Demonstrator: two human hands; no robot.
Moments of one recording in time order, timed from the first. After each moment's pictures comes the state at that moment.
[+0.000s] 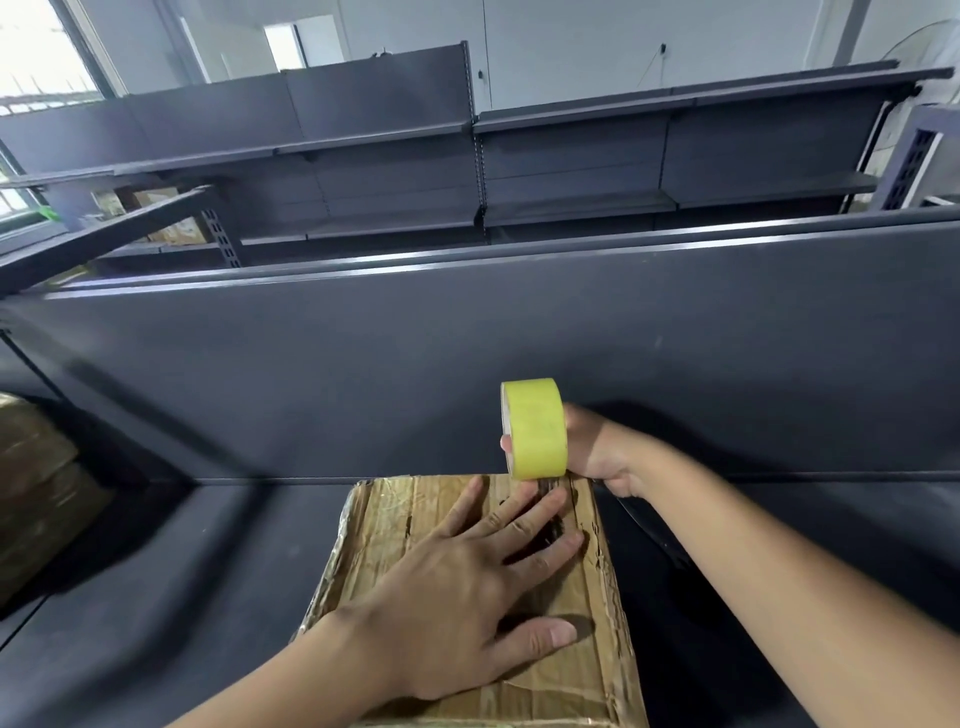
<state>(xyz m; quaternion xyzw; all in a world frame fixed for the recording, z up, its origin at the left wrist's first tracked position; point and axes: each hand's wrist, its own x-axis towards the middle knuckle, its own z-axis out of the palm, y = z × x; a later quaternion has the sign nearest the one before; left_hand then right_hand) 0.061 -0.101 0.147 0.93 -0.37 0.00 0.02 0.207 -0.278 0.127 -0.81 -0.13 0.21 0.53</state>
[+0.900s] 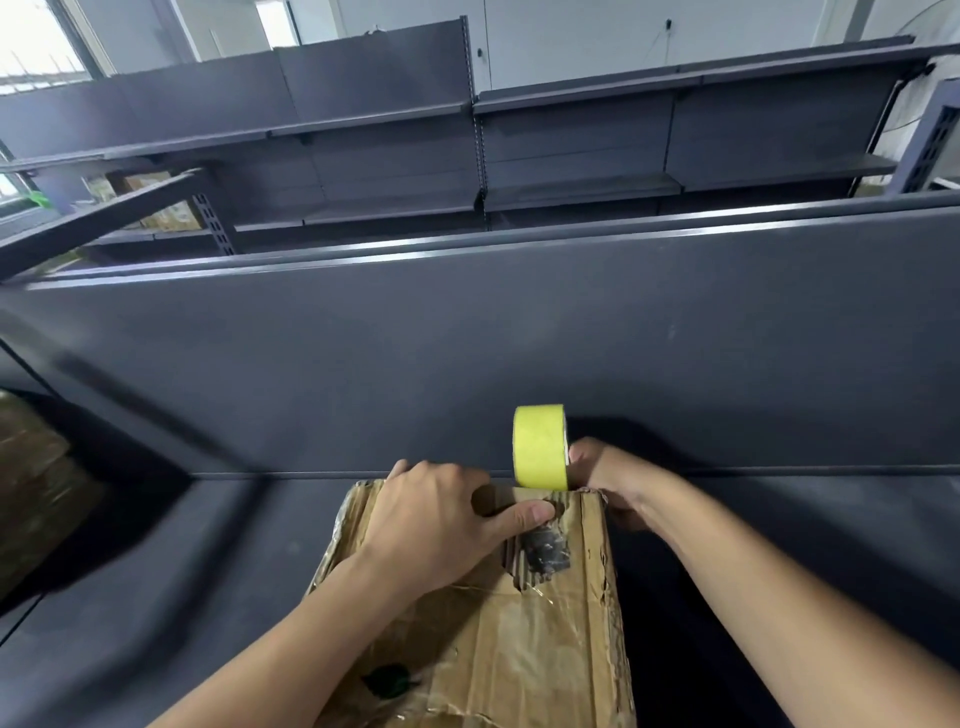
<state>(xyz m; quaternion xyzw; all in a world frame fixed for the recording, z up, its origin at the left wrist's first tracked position) 0.107 -0.095 0.148 0.99 -0.09 0.07 0.08 0.205 -0.287 0.085 -0.78 -0.04 0.27 0.56</state>
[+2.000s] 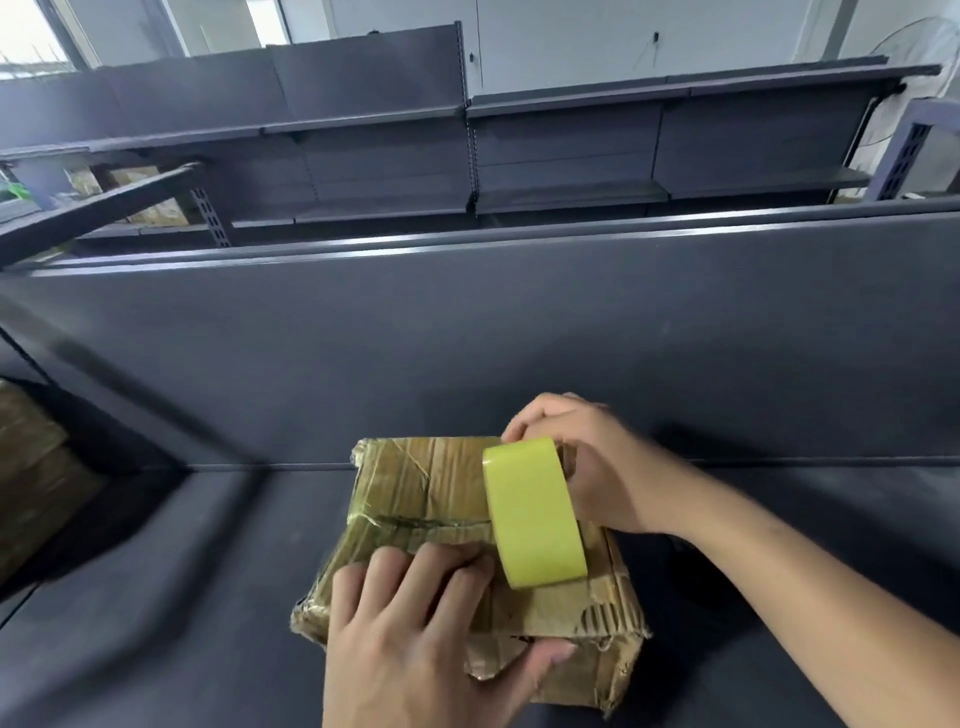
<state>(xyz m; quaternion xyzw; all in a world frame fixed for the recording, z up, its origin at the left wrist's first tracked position) -0.004 -0.098 0.130 0.90 -0.13 0.40 0.08 0.125 -0.283 0.178 -0.87 -0.32 0.02 0.38</state>
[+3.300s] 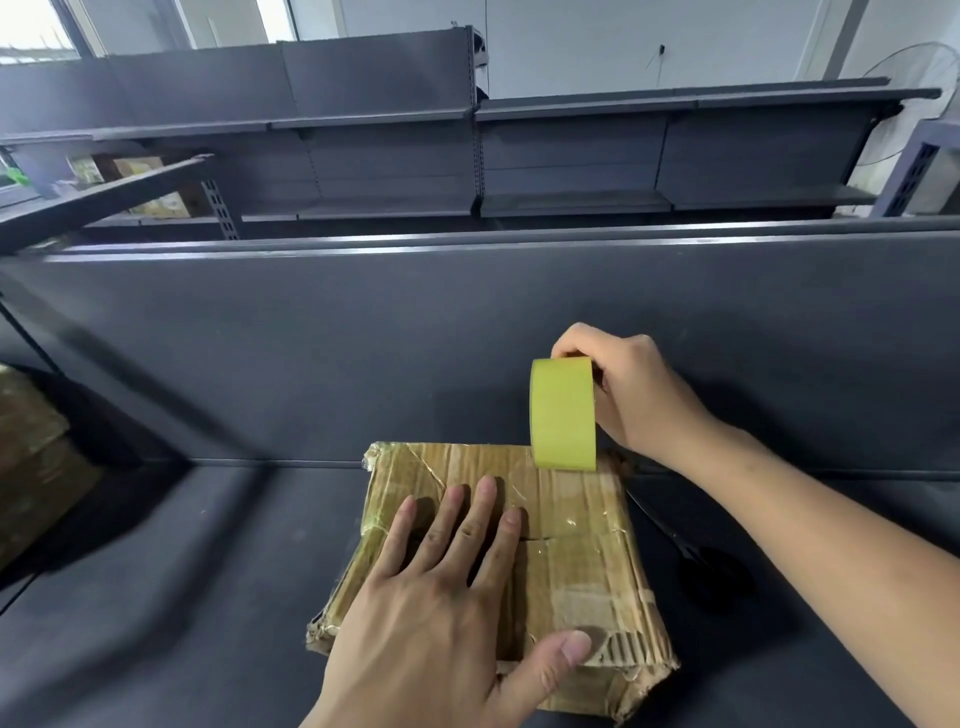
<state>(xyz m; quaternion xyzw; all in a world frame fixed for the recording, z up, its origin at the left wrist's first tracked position) 0.007 -0.083 0.140 0.97 -0.18 0.14 -0.02 0.171 -0.292 0.197 -0.87 -0.31 -0.17 0.33</state>
